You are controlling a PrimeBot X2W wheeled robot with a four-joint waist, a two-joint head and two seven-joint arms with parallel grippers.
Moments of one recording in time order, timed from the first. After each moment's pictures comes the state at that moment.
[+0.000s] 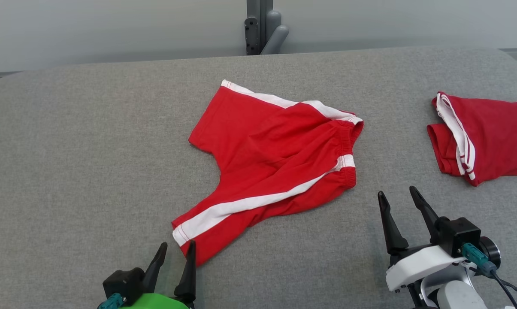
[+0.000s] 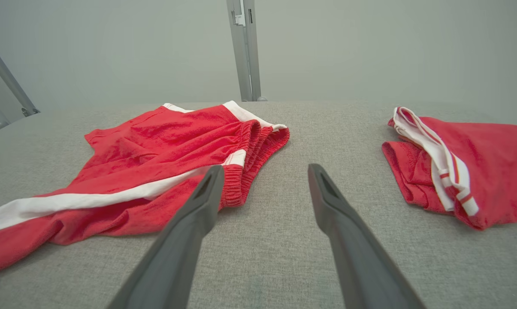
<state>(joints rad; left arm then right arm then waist) 0.00 0.05 -0.22 0.41 -0.42 -0.13 -0.26 -0.07 -0.06 0.05 0.25 0.12 0.13 -0.26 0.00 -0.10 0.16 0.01</state>
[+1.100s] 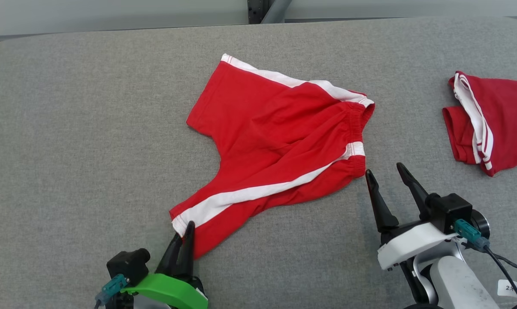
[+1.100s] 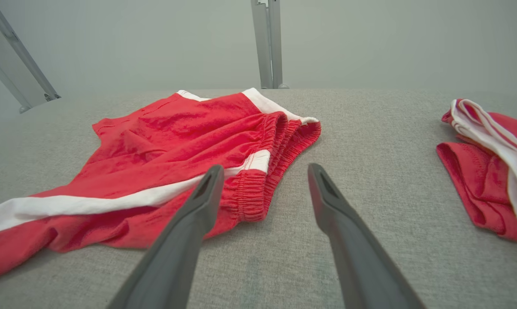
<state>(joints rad) -0.09 0.05 -0.28 0.43 -0.55 -0.13 -0.26 -0.17 -0.09 0.13 0.28 0.17 0.13 -0.26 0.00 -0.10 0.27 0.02</state>
